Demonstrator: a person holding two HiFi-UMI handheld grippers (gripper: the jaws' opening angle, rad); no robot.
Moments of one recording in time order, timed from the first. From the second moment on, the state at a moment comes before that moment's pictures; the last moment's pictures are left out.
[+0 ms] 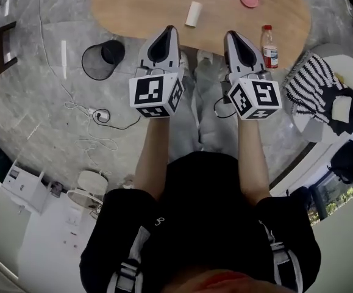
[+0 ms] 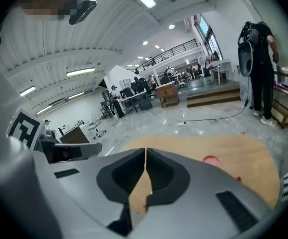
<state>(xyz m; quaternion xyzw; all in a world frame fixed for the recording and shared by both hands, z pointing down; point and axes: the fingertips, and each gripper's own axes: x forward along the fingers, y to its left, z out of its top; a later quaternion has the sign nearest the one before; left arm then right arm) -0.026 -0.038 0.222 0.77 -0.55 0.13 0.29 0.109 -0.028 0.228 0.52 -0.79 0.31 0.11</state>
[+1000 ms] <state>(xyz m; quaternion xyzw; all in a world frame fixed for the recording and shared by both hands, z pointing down) -0.075 -0.029 0.440 0.70 -0.58 0.16 0.38 0.031 -0.050 0.510 0.44 -0.74 0.44 0.27</state>
